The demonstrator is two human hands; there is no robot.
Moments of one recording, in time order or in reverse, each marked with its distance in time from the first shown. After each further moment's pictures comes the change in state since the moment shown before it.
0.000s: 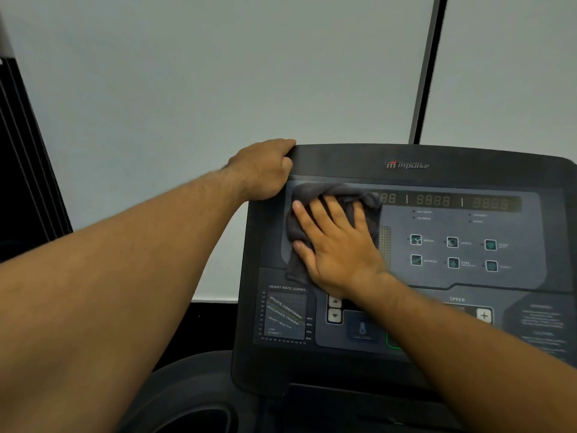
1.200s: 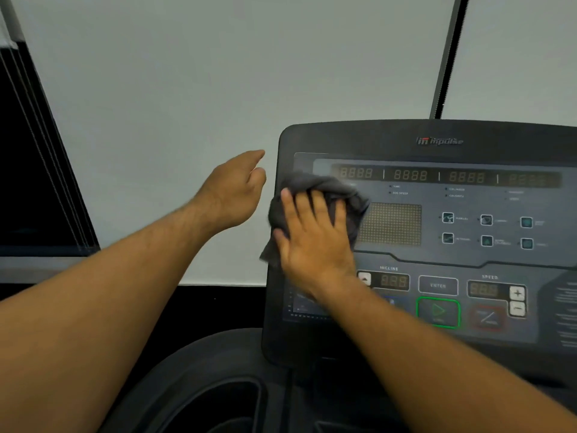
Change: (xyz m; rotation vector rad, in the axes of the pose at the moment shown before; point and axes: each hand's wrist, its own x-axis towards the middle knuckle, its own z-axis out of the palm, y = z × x) left_hand -0.084 -0.051 0.006 -0.176 0.107 -0.187; right_hand 0.009 -0.093 0.016 0.097 0.124 0.146
